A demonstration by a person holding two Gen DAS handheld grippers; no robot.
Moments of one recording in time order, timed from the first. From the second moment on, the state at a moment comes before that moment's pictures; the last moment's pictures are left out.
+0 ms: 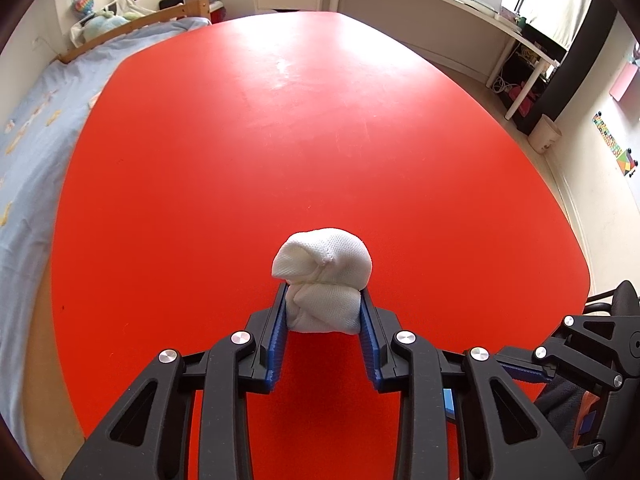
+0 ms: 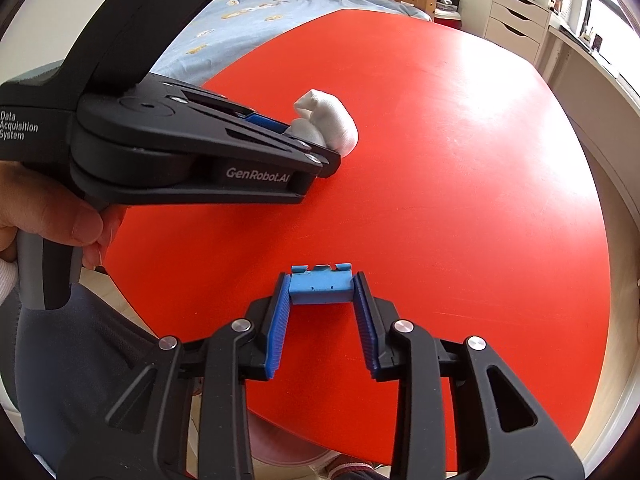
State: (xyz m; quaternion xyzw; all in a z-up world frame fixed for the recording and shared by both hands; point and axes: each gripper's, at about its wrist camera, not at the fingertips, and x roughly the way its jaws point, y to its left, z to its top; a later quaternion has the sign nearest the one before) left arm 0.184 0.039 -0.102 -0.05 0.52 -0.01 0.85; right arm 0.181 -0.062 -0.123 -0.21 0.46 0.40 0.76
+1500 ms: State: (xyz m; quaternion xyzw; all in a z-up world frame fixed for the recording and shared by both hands) left arm 0.033 -0.011 -0.015 -0.04 0.42 -0.03 0.91; right arm 0.105 -0.164 -0.010 -0.15 0.39 0.41 0.81
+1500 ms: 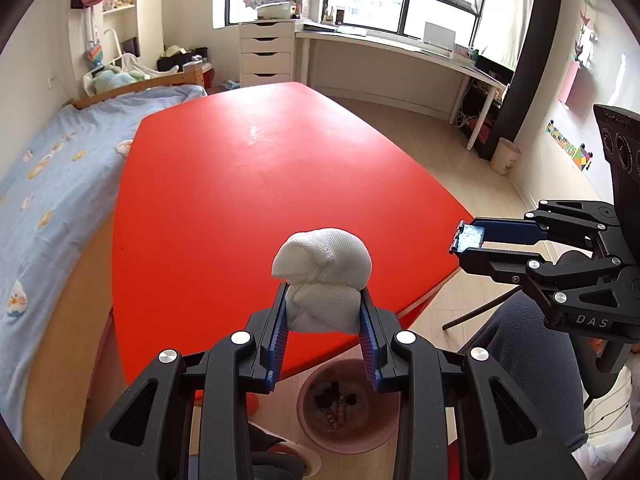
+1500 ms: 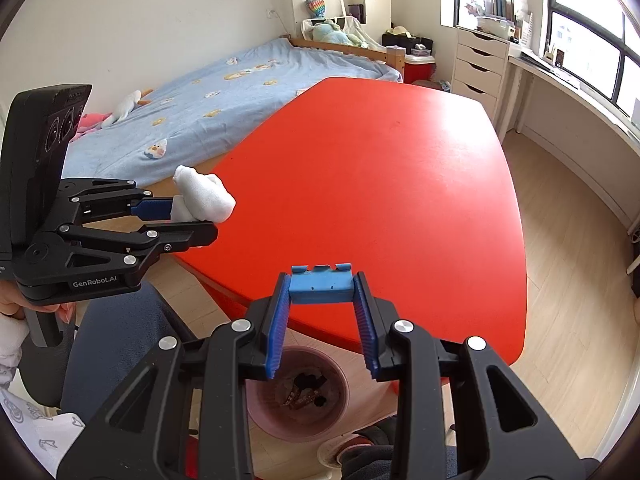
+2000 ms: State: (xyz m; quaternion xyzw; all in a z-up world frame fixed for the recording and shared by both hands) left arm -0.009 -0.026 -0.012 -0.05 0.42 -0.05 0.91; right arm 0.065 -0.190 -0.009 -0.14 0.40 0.41 0.81
